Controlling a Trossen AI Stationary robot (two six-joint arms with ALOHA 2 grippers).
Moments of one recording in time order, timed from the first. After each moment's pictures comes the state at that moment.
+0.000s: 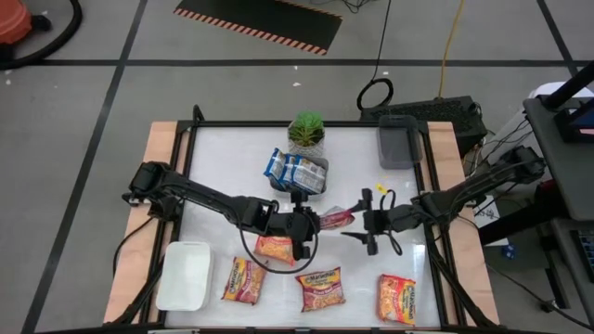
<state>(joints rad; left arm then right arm) -0.27 1.84 1.46 -0.32 -0.39 0.02 0.40 1.06 0.50 0.15 0.36 -0.04</state>
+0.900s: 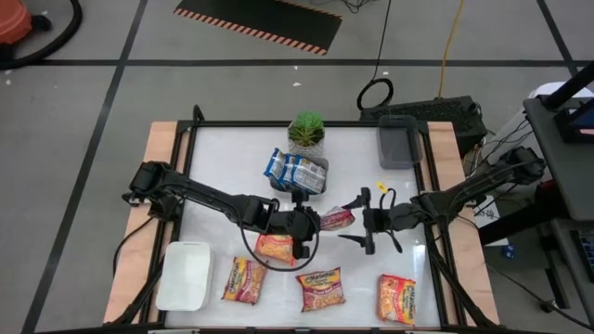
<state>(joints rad) -0.27 1.84 1.46 -0.33 -0.34 0.02 0.38 1.07 0.50 0.22 0.36 0.01</state>
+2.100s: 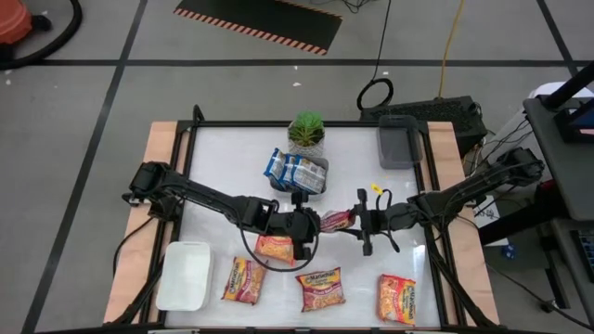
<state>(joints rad) -0.27 1.84 1.46 -0.30 -0.34 -0.04 0.36 1.12 0.50 0.29 0.33 -0.05</state>
